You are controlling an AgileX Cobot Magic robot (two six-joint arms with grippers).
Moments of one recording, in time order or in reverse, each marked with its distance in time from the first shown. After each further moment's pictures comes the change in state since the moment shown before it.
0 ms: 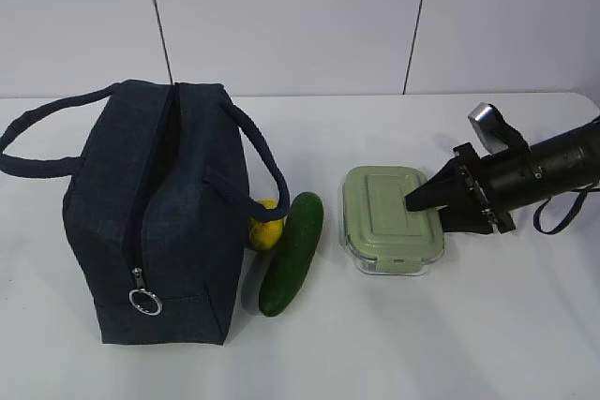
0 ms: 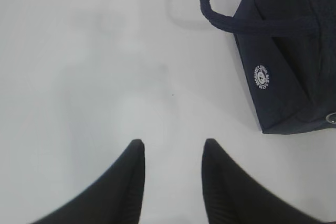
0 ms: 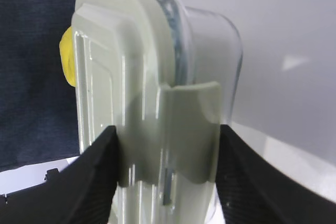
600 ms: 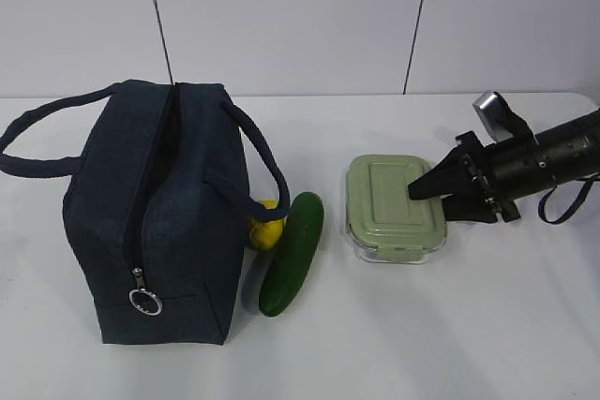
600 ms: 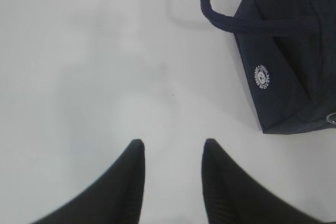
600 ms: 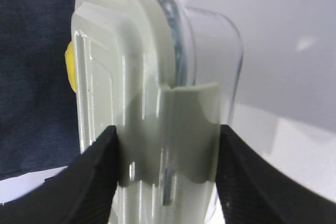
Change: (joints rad) left arm 0.000 0.000 0.000 0.000 0.000 0.000; right arm 0.001 -0.036 0.000 -0.004 -0.019 0.023
